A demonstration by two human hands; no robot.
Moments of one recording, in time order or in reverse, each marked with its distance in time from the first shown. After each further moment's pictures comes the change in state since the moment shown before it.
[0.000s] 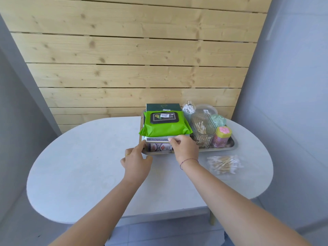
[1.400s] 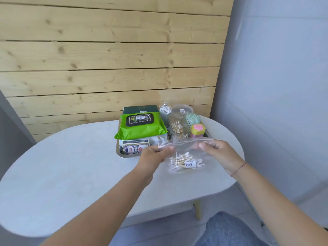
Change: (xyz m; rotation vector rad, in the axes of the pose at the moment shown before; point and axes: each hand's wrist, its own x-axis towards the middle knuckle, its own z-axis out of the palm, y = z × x) left_hand -0.018 0.076 0.053 -0.756 -0.529 -0.137; right_hand -0.019 0.101 -0.153 0.575 -0.277 0.016
